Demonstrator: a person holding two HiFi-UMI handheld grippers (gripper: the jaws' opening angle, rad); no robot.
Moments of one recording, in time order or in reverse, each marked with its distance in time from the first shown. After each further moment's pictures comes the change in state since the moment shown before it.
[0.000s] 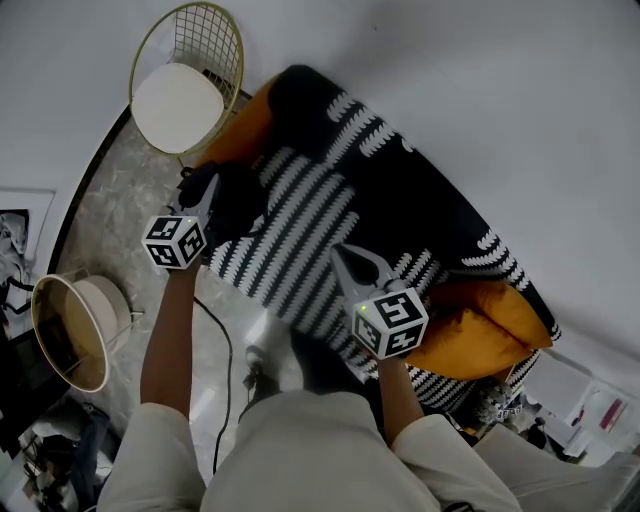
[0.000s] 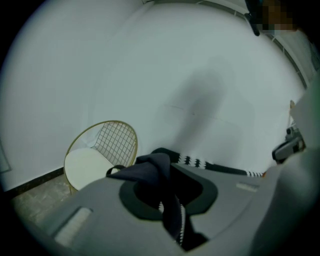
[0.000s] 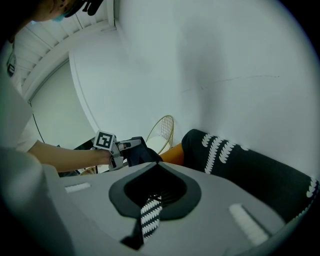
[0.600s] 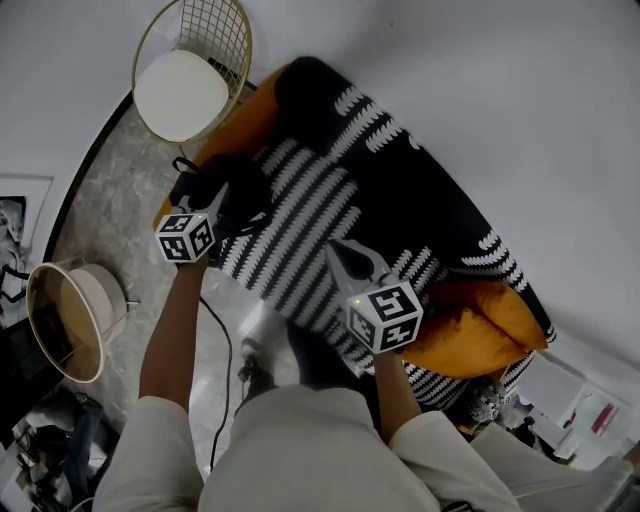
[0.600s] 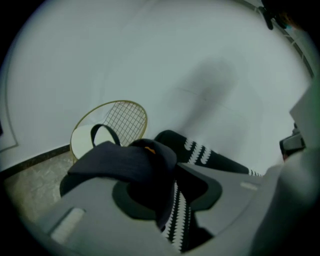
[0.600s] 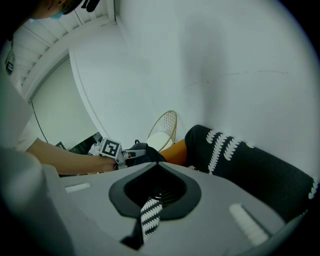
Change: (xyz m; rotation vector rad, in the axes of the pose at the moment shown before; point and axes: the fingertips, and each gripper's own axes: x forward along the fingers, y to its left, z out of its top) left arm 0.004 0.022 -0.075 -0.132 0.117 0.048; right arm 0.019 0.012 -0.008 -0.012 0.052 0.017
